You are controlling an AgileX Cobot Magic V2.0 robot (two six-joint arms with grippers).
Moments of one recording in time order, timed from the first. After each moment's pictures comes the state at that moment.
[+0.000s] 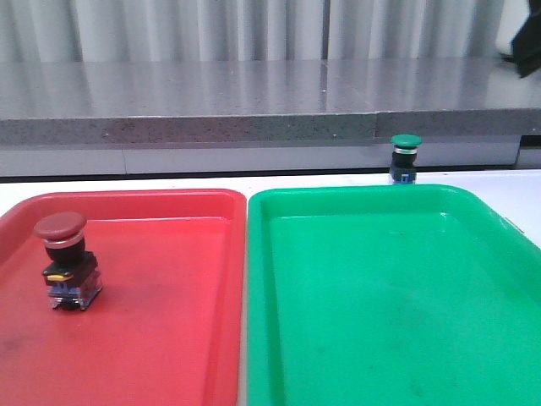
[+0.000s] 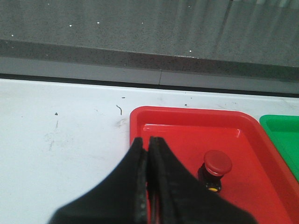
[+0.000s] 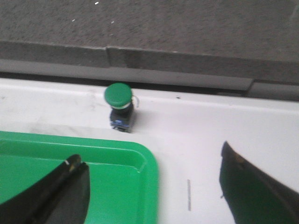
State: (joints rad) left arm -0.12 0.19 -0.35 0.07 0.50 -0.21; right arm 0.10 1.31 -0.86 0.03 0.15 0.01
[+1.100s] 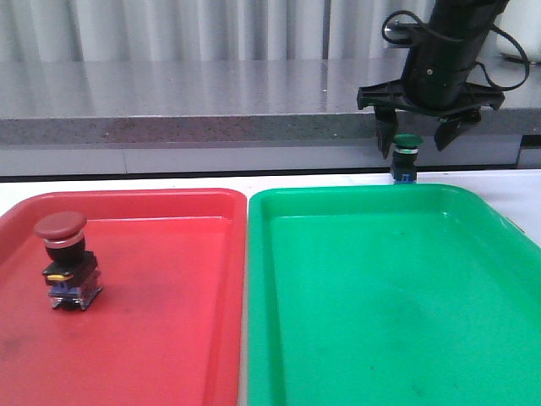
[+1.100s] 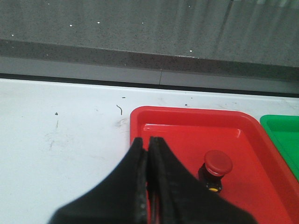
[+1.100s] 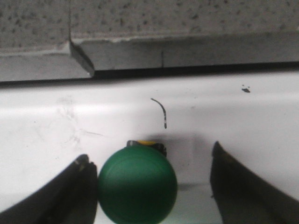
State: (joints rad) left arm -0.12 0.19 -0.35 0.07 0.50 -0.21; right arm 0.19 2.14 -1.76 -0.13 0.67 0.37
